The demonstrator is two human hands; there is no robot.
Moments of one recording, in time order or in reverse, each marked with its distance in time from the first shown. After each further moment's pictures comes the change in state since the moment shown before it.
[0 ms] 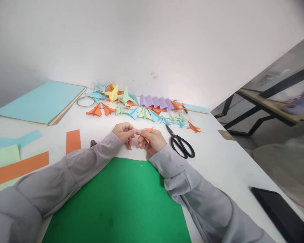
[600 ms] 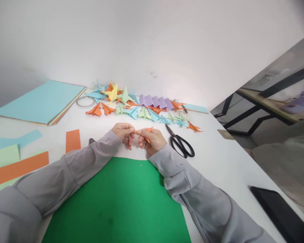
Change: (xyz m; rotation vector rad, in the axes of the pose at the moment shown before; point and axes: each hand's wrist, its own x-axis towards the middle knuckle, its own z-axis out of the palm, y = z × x) left_hand -0.001 0.015 -0.002 -0.108 -0.119 -0.181; right_hand 0.000 -0.001 0.000 -0.019 -0.008 -0.017
